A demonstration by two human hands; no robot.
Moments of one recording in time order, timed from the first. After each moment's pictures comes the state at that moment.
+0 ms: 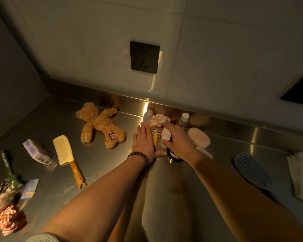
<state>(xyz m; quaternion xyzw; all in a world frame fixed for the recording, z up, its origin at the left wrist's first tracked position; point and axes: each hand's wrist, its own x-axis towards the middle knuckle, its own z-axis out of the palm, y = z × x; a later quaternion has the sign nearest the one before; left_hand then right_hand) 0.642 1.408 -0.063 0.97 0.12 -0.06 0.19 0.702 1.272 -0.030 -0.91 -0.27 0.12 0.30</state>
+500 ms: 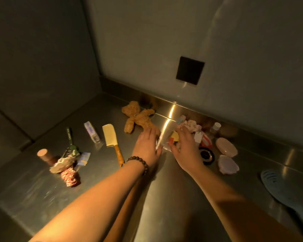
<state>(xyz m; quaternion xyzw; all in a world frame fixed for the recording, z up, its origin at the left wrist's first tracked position) 0.526 1.470 -0.022 0.95 0.19 0.15 0.20 0.606 1.330 -0.003 -0.89 -0.33 0.03 0.31</state>
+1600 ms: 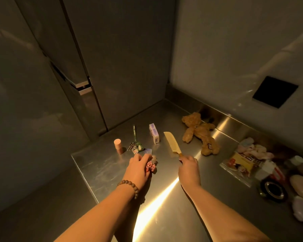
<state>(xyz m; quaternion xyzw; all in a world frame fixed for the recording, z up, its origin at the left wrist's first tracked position) 0.346 1.577 -0.056 0.89 0.35 0.13 0.24 0.507 1.463 -0.069 -0.90 -0.34 0.07 0.25</state>
